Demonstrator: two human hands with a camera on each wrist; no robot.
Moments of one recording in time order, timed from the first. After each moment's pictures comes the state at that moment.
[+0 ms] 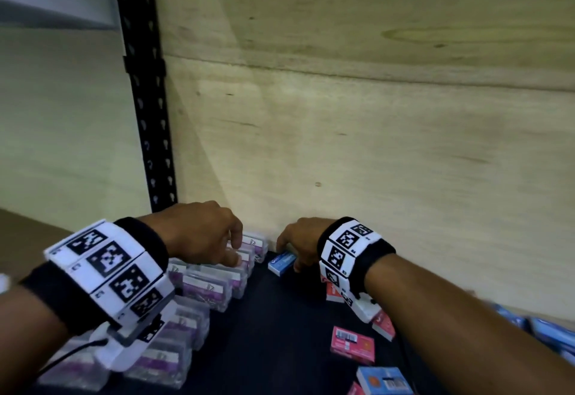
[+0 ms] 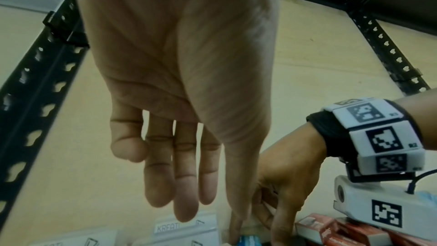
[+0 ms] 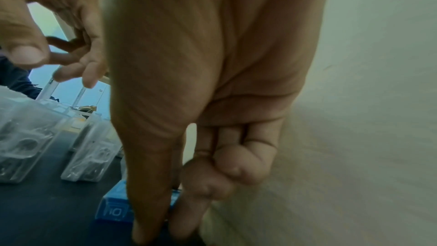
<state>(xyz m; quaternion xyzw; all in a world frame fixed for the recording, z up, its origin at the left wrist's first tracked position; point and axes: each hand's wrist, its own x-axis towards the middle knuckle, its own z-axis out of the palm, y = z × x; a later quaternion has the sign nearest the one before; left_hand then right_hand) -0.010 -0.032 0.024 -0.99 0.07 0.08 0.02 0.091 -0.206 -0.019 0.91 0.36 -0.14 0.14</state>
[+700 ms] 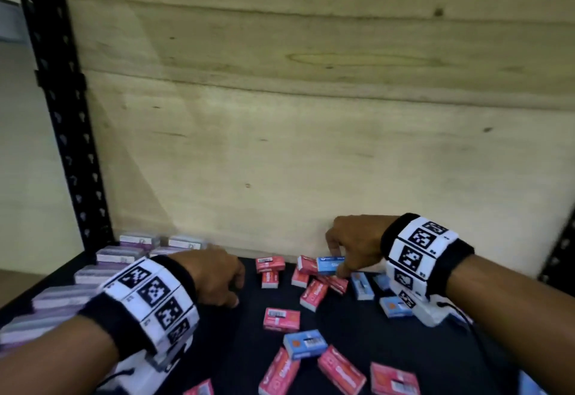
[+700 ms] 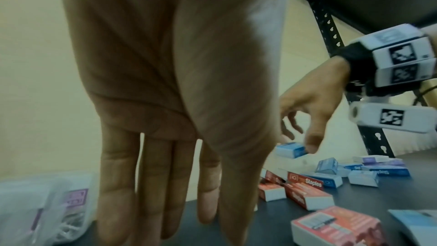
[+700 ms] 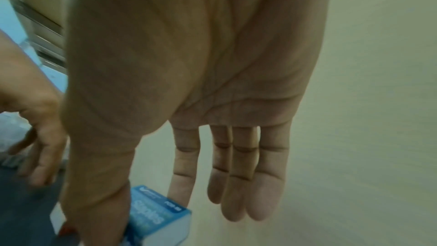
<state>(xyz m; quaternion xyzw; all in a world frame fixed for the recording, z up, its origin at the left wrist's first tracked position) -0.011 -0.128 -0.018 -0.97 0.17 0.18 0.05 0.021 -0.376 0.023 0.96 0.20 -0.13 0.16</state>
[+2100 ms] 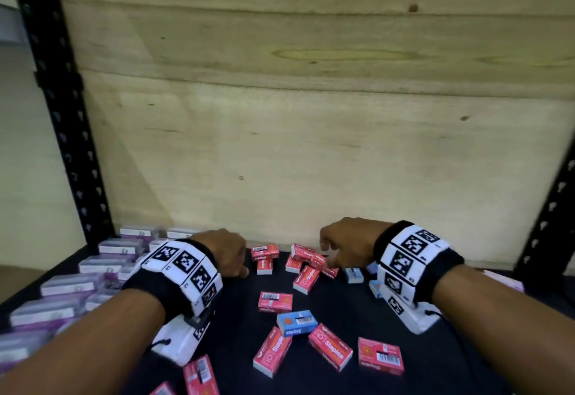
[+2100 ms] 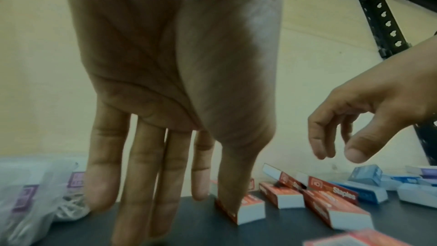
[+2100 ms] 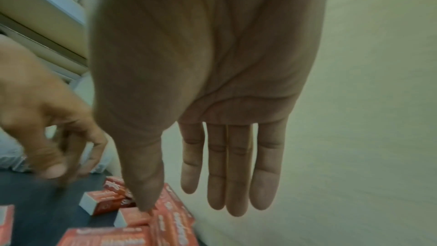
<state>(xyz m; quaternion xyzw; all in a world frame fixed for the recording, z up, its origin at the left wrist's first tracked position) 0.004 -0.150 -0.019 -0.98 0.10 0.14 0.04 0.000 -0.386 0.003 0.97 0.17 -0.13 0.08</state>
